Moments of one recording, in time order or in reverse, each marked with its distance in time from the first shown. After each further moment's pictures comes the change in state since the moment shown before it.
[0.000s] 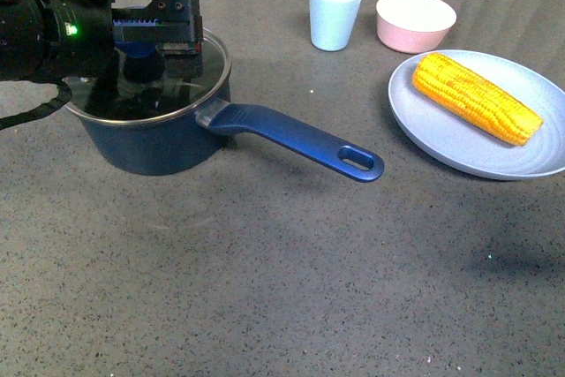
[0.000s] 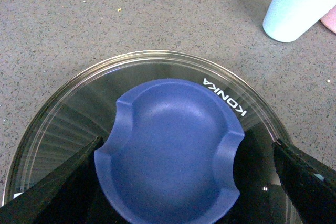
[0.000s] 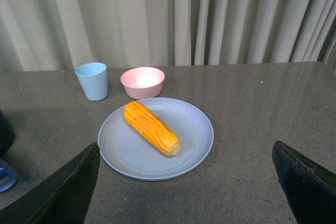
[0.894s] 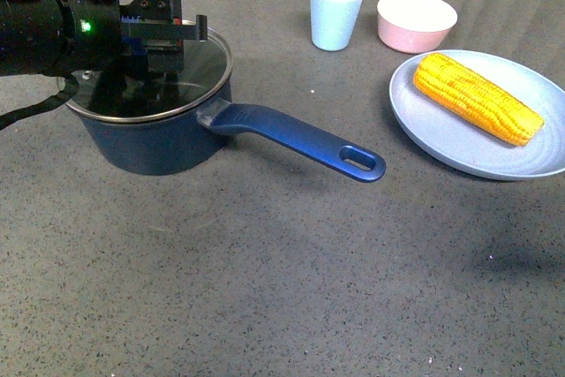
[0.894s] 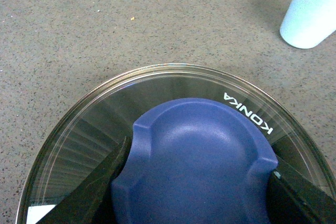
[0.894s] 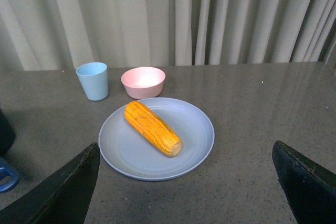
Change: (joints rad) left arm -0.013 0.011 0.029 -0.005 -0.059 0.027; right arm 0.000 0.000 0.000 0.000 0.000 0.000
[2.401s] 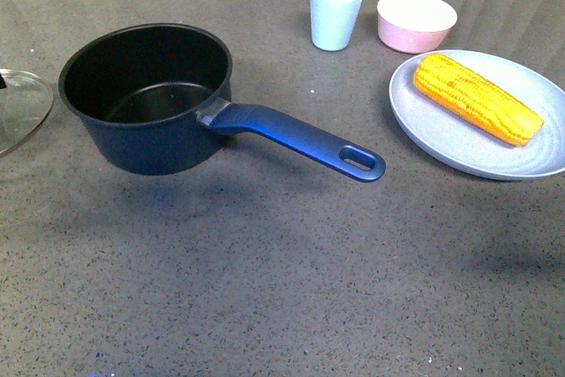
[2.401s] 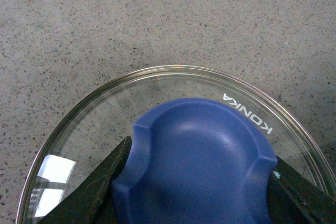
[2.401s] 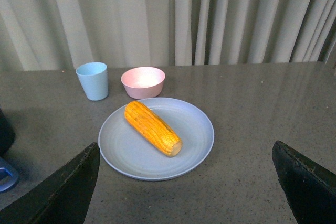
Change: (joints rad) left arm 0.450 0.168 -0.145 0.309 0.047 0.027; right arm 0.000 0.000 0.000 0.000 0.000 0.000
